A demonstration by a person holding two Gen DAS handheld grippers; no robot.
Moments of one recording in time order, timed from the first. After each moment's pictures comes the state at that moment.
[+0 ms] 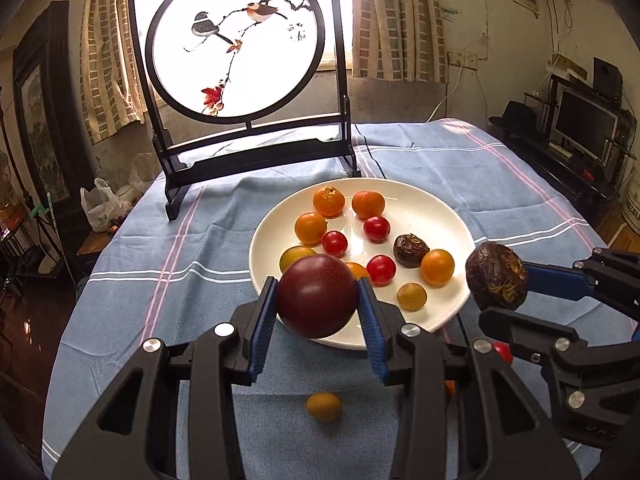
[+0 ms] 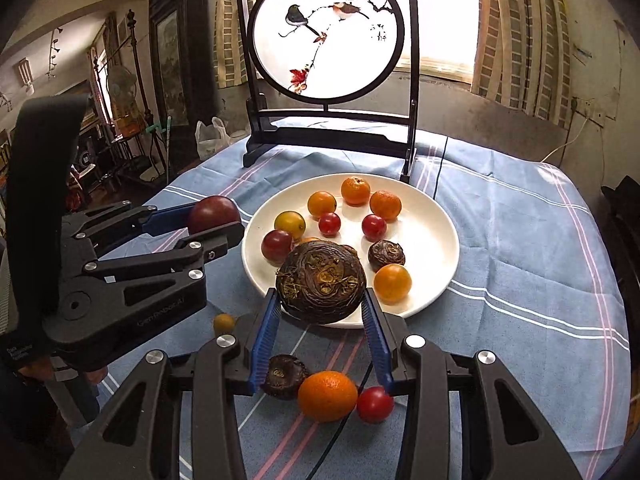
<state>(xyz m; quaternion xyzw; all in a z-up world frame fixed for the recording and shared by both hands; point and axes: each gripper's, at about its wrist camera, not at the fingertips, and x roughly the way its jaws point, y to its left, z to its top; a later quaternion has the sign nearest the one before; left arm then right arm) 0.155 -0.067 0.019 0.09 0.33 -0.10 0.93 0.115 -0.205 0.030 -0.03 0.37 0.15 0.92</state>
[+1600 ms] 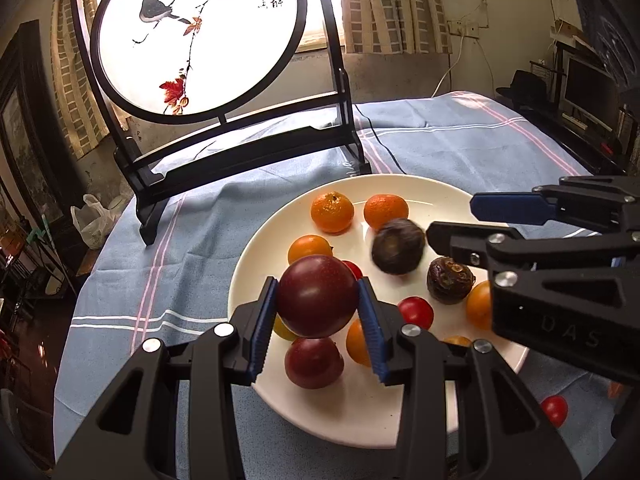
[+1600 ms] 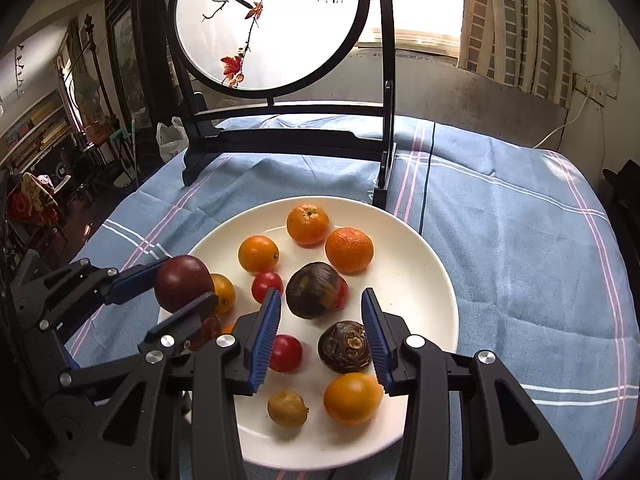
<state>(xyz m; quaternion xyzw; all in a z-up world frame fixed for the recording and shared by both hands) 0.241 -0.096 -0.008 0.14 0.35 -0.09 0.92 0.253 -0.210 0.013 -0.01 0.40 0.11 0.91</state>
